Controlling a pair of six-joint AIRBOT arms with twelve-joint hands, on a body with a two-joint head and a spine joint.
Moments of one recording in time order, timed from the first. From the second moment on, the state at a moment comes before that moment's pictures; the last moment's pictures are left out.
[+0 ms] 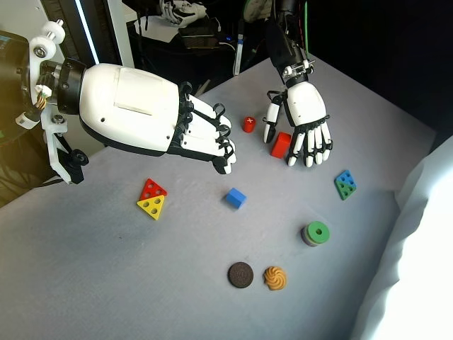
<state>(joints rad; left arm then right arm) 0.59 -0.99 1.01 -0.70 -0.63 1.38 -0.15 -0.63 0.67 -0.35 0.28 -0.67</state>
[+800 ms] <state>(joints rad) 0.57 -0.99 0.99 -0.71 -0.62 1.39 -0.15 -0.63 0.67 -0.35 0.28 -0.67</state>
